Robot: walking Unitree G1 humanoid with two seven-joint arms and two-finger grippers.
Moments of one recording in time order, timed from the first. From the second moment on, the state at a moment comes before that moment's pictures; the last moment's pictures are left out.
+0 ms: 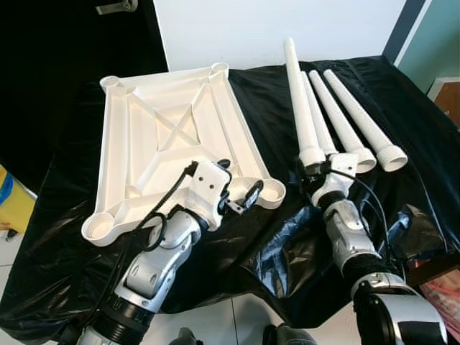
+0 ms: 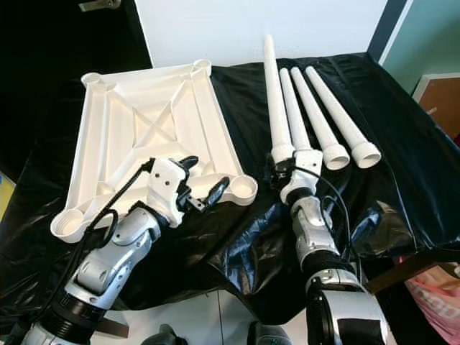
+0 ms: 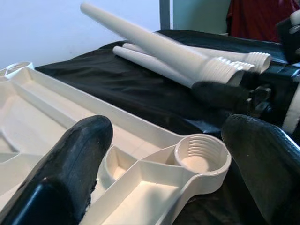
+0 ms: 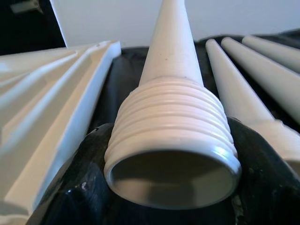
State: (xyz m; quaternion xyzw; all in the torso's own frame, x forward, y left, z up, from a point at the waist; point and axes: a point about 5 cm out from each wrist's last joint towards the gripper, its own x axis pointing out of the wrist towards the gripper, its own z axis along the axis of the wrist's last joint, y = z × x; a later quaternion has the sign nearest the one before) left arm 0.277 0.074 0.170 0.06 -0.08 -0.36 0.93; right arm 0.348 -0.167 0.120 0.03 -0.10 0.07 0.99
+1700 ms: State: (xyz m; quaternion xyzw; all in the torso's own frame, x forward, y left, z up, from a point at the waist) left arm 0.348 0.079 0.215 -0.31 0.05 -0.37 0.87; right arm 0.282 -0.095 0.134 -0.03 -0.20 0.33 0.92
